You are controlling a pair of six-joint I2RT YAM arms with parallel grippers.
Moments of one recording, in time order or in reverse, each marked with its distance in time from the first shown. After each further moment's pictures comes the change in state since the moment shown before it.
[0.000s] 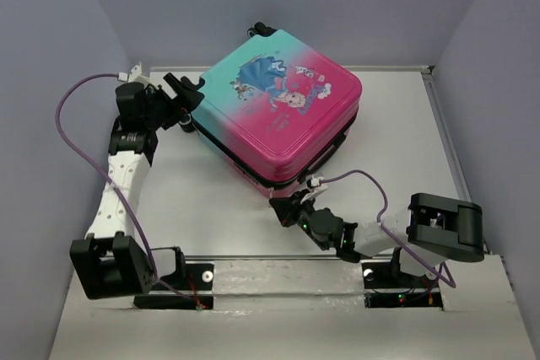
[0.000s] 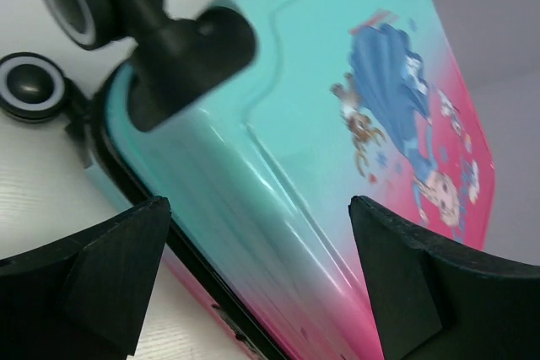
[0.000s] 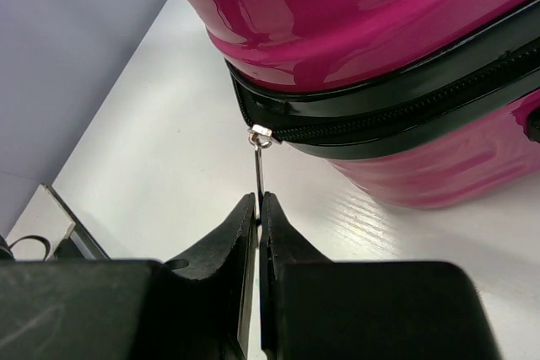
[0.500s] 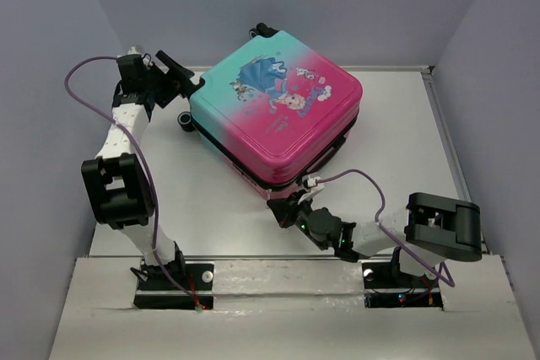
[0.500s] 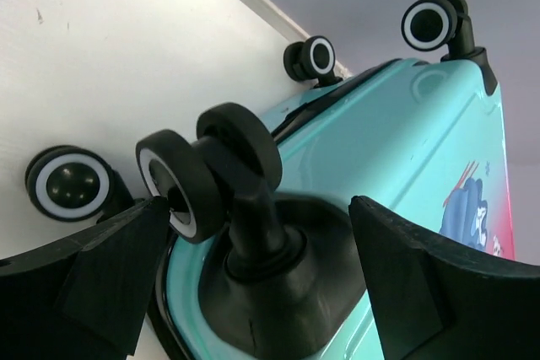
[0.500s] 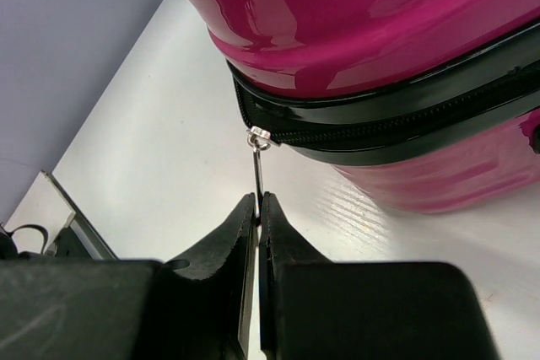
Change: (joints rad) left arm 0.122 0.517 0.329 0.037 0.017 -0.091; right arm 0.001 0.011 0.016 -0.019 -0.029 -0.011
